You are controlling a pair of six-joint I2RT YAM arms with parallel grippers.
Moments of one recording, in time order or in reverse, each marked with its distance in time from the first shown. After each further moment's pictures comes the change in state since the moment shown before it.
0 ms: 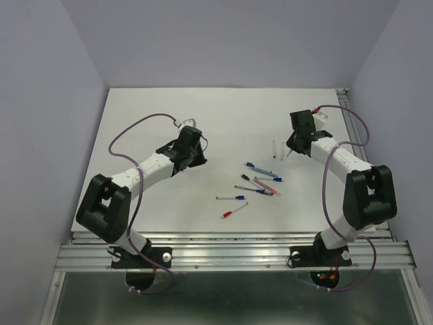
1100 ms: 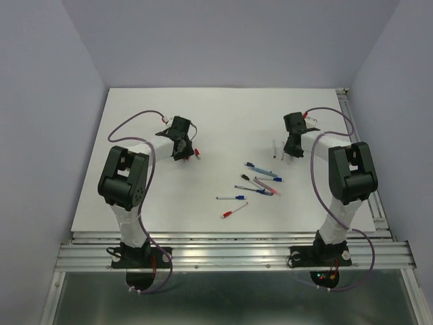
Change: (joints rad) left arm 0.232 0.361 0.191 -0.047 -0.031 0.051; right arm -0.043 0.298 0.087 0.003 -0.003 -0.149
